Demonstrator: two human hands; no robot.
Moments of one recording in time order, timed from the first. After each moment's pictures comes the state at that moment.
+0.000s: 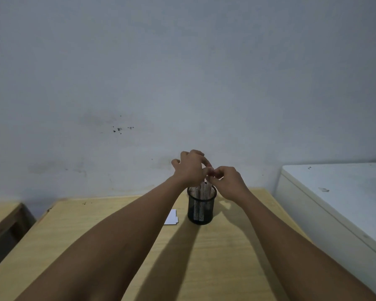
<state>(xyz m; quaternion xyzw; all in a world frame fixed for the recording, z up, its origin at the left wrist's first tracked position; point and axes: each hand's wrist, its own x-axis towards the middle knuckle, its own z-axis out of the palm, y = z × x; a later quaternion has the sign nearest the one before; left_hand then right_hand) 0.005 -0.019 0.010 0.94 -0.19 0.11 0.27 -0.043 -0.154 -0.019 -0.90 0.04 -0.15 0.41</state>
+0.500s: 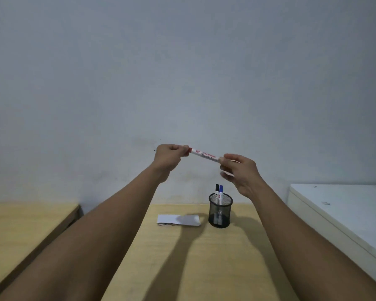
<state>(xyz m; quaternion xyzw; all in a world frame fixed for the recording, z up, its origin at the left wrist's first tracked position) -0.113 0.120 0.111 0.74 -0.09 0.11 0.65 -0.135 -0.095 0.081 -0.62 0.01 -0.13 0.78</state>
